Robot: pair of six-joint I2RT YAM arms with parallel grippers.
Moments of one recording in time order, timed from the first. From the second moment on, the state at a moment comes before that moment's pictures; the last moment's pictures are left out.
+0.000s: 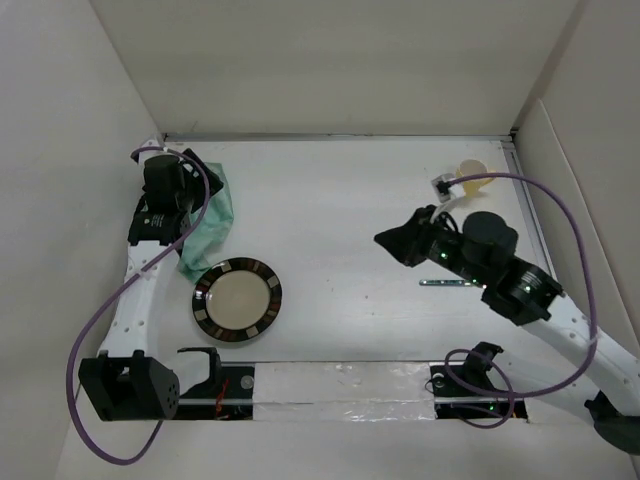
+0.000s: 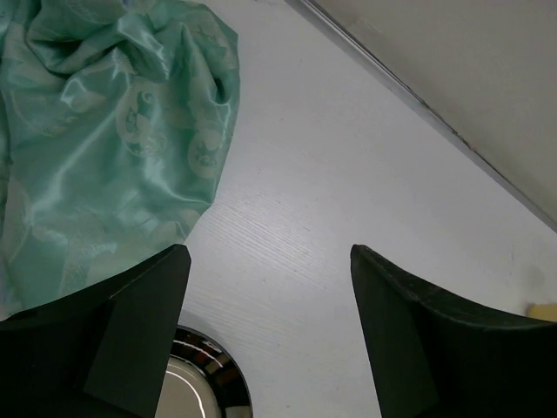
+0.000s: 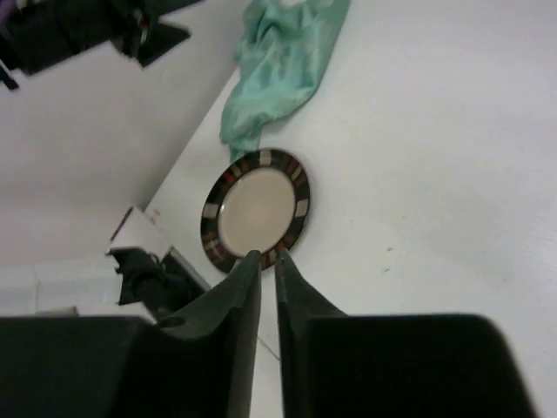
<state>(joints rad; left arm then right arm) 0.00 1.15 1.13 -0.45 -0.09 -0.62 0.82 0.90 1.03 -0.33 -0.03 0.57</state>
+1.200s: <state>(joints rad) 0.28 1.67 1.12 -0.51 -0.22 -0.66 0.67 0.81 0.91 -0.53 -0.09 0.55</state>
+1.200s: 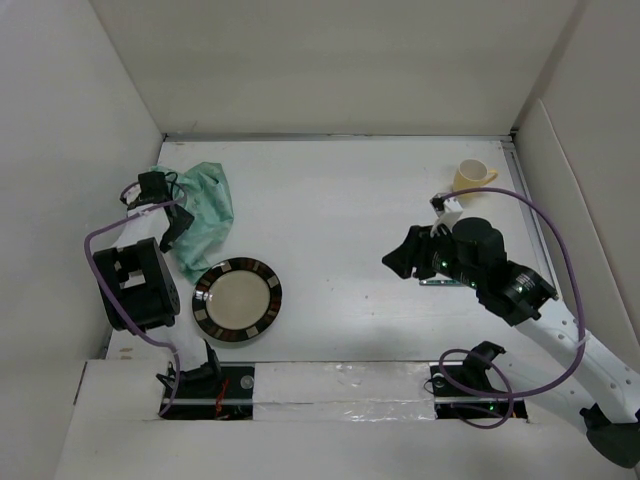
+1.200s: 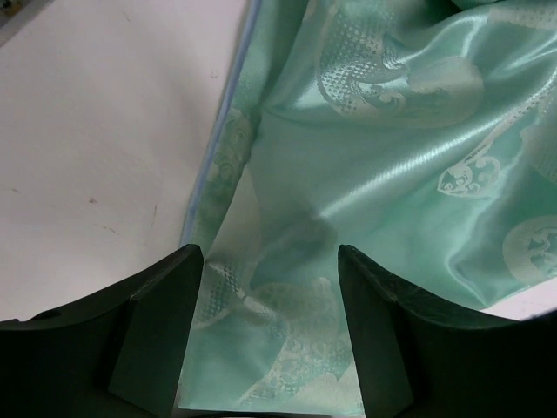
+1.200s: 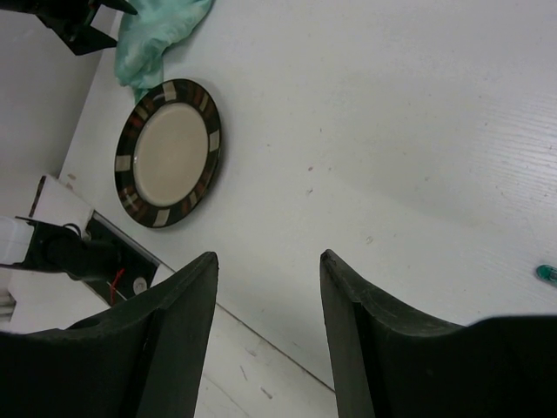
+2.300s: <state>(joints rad) -0.44 2.05 1.75 -0.50 -0.03 -0.82 0.64 1.11 1.02 -0.47 0.00 0.53</state>
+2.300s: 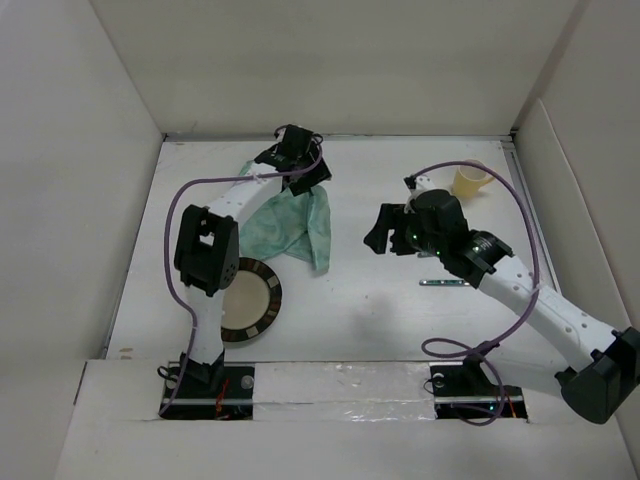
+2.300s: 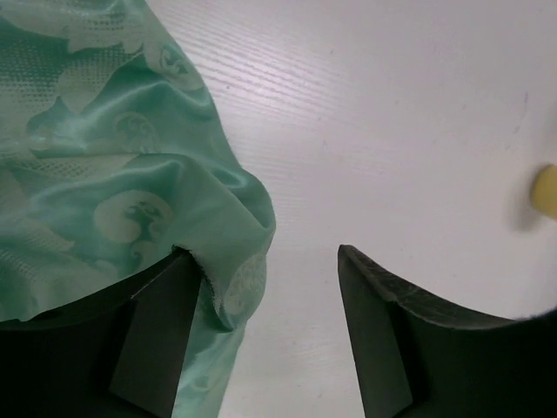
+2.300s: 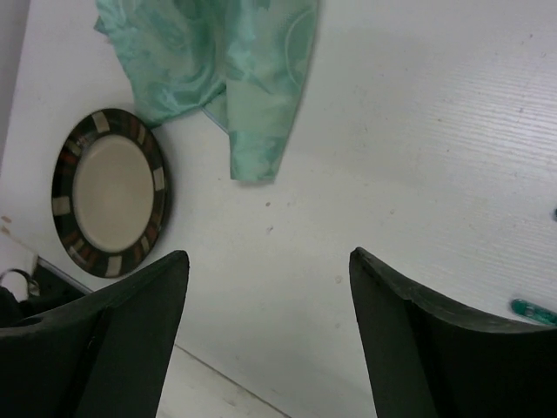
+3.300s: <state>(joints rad) -0.14 1.64 1.03 -0.48 -0.13 -0.68 0.79 1.76 1.21 -0.30 0.04 0.57</state>
